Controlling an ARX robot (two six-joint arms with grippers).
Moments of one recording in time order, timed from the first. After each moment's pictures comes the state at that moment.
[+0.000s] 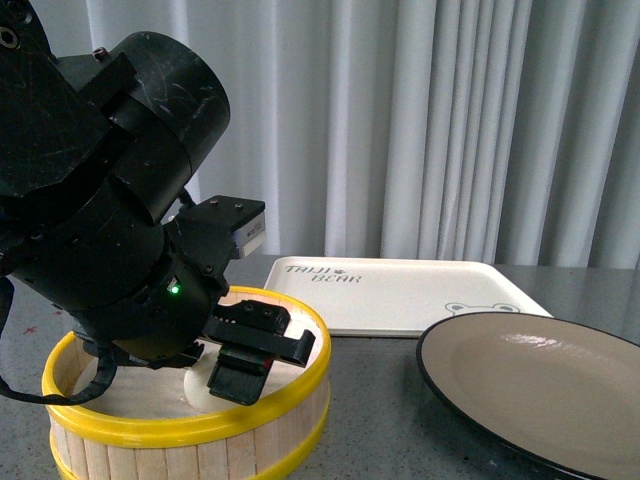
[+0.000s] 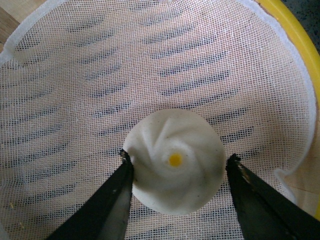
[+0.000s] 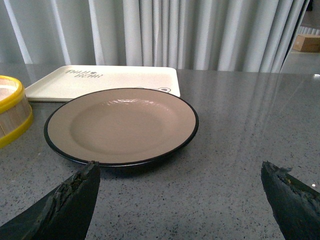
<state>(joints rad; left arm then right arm) -0.41 1.70 1.22 -0.31 -0.11 0.01 0.00 0.00 0.01 0.00 0.00 -0.01</state>
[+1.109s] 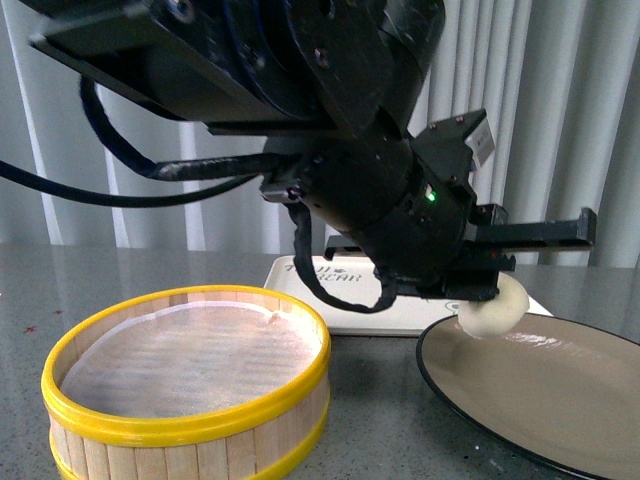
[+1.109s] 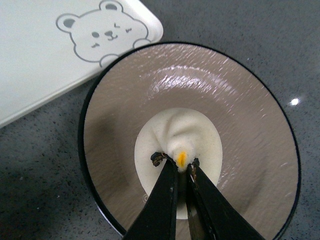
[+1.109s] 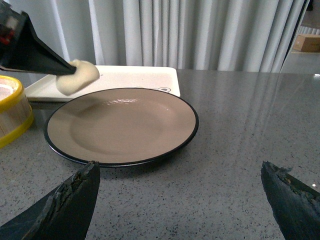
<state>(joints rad) -0.61 1.94 1.60 -0.19 0.25 -0.06 0.00 0.00 0.01 0.00 0.00 -0.01</state>
